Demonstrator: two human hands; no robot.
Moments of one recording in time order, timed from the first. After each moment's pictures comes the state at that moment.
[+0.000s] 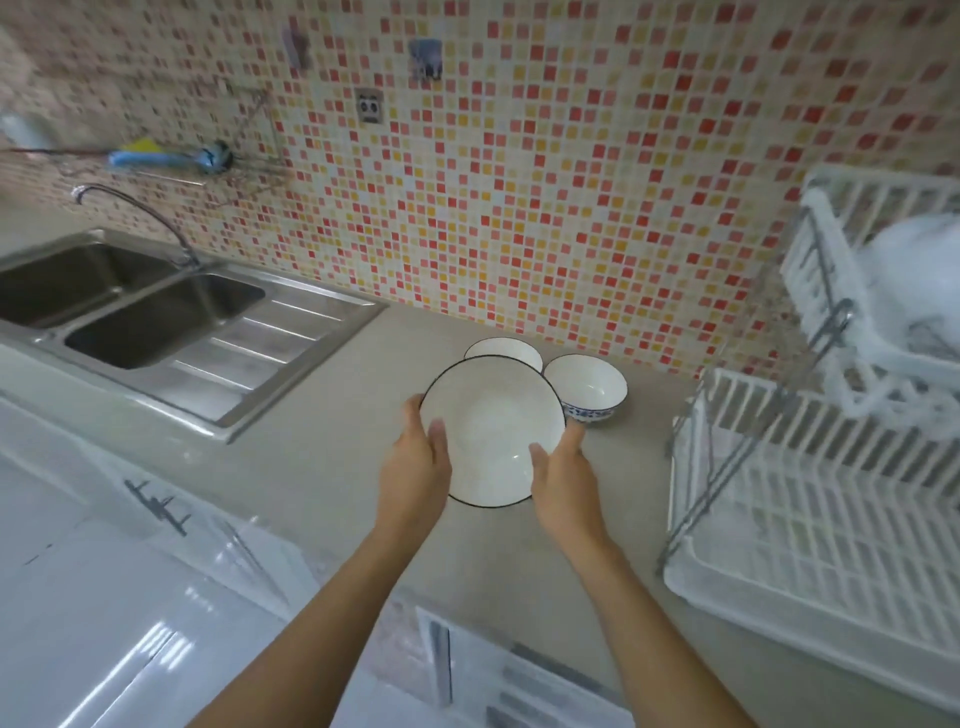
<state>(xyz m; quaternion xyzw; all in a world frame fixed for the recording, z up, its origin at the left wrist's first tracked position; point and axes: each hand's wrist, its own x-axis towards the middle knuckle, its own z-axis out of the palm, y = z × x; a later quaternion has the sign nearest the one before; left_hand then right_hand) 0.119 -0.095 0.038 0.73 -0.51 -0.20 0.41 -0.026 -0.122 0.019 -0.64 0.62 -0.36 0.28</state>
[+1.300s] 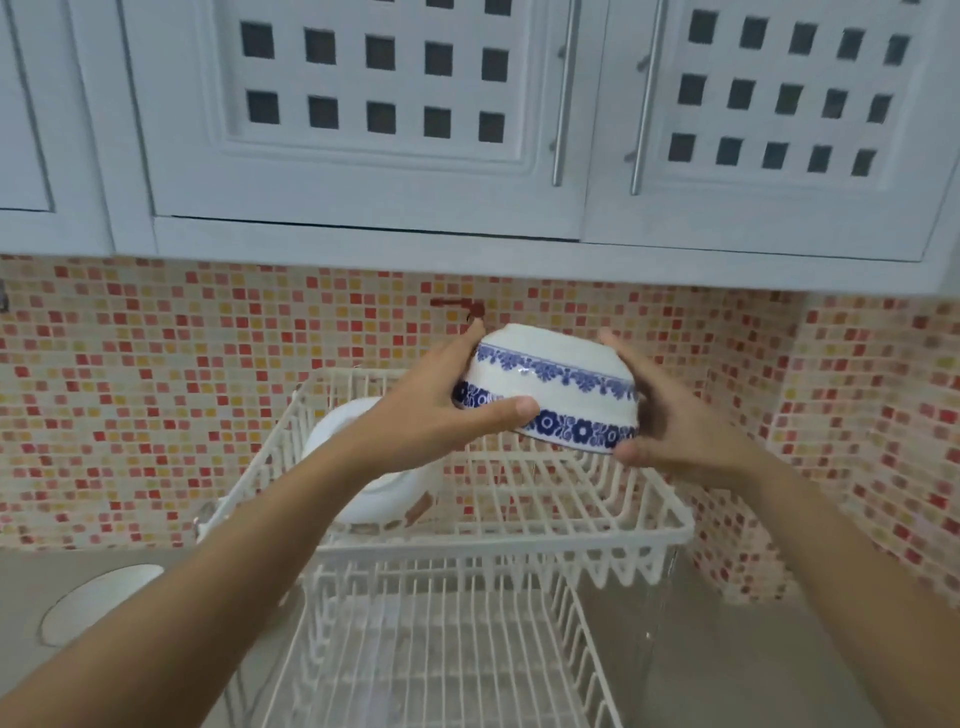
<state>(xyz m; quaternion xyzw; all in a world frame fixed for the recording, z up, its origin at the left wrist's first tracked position) -0.285 -0.112 0.300 0.27 -0.86 -0.27 0.33 -0.537 -0.038 0.287 -0.74 0.48 -0.41 0.23</state>
